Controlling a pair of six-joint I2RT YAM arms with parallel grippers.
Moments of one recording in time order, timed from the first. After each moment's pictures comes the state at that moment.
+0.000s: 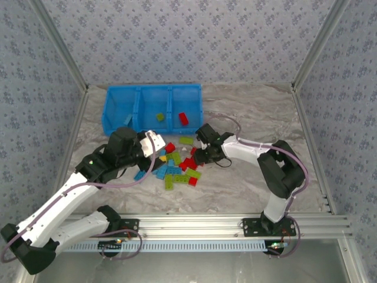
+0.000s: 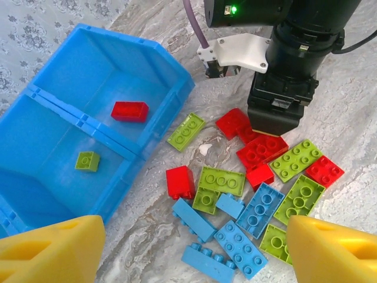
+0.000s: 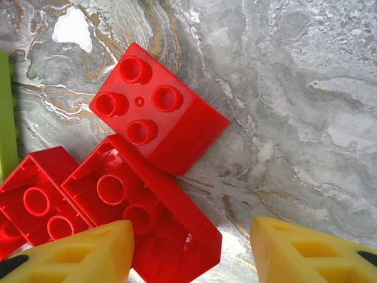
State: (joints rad) left arm -0.70 0.89 0.96 -0.68 0.04 0.42; right arm 0.69 1.76 1.07 -0.49 -0.06 0.39
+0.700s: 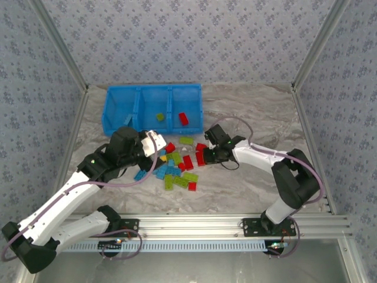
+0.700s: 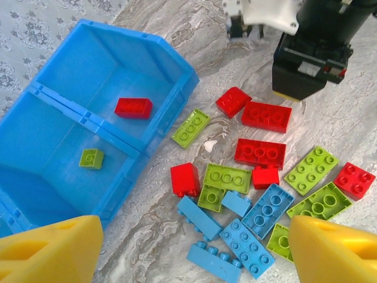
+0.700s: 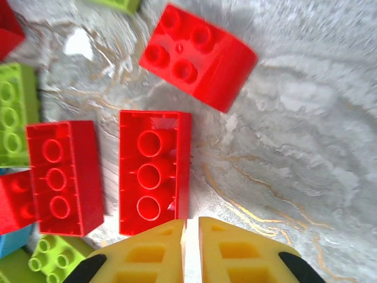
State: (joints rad) left arm -0.70 0.91 0.95 -0.67 0.02 0.43; right arm 0.65 1.58 0.94 -0.44 -0.08 0.46
